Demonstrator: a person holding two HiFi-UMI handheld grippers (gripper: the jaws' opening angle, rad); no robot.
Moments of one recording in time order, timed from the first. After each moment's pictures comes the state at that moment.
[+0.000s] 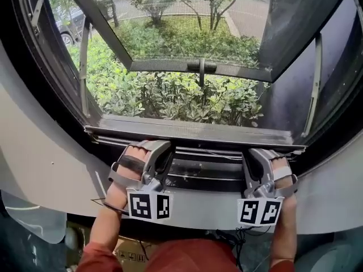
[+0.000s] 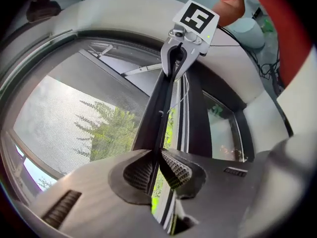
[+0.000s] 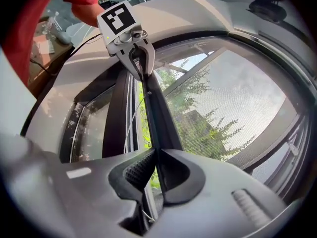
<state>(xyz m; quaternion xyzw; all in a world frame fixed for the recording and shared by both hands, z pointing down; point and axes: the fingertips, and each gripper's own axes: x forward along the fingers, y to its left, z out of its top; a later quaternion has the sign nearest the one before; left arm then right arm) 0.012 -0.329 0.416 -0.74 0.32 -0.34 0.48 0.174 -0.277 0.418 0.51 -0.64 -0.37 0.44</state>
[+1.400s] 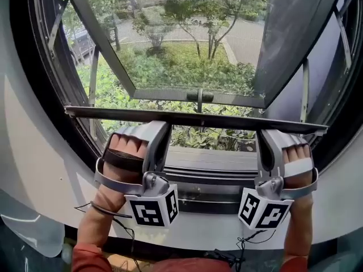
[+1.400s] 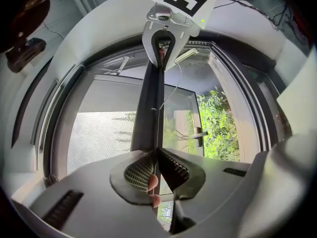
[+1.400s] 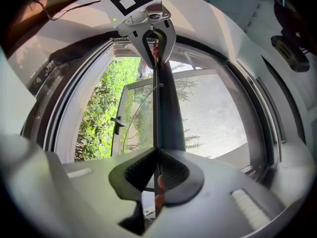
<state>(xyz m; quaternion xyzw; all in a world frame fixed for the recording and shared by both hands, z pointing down) 0.017 -0.339 0.246 -0.57 0.44 -0.30 0.62 0.179 -0.291 0.252 0.56 -0.43 -0.53 0.47</state>
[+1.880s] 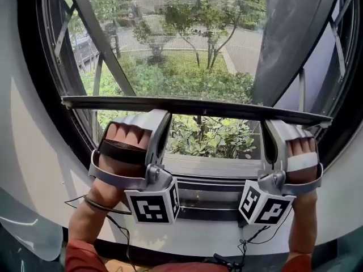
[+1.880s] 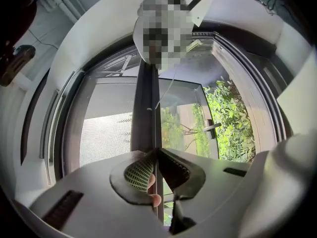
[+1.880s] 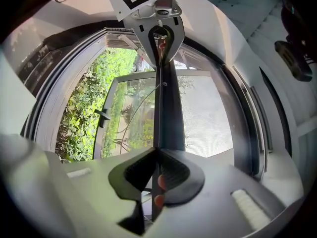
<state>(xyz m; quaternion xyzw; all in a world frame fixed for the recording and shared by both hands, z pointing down) 0.018 -0.340 0.198 -0.52 0.46 -0.31 0.65 0.180 -0.293 0.203 0.58 -0.37 -0.56 0.47</state>
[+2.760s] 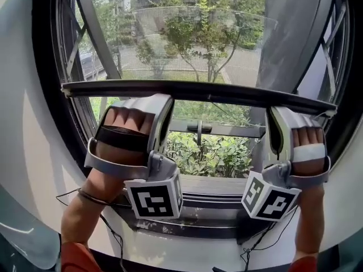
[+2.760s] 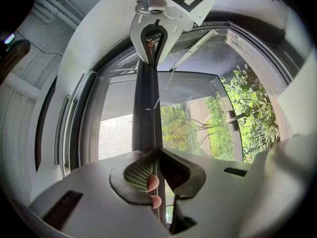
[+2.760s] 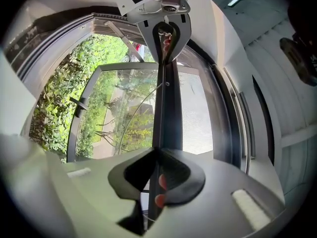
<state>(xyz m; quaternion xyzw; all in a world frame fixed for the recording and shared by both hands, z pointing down) 0.016 -0.341 0.113 -0.47 0.49 -0.28 0.68 0.178 -0.294 0.119 0.61 -0.29 -0.59 0.45</state>
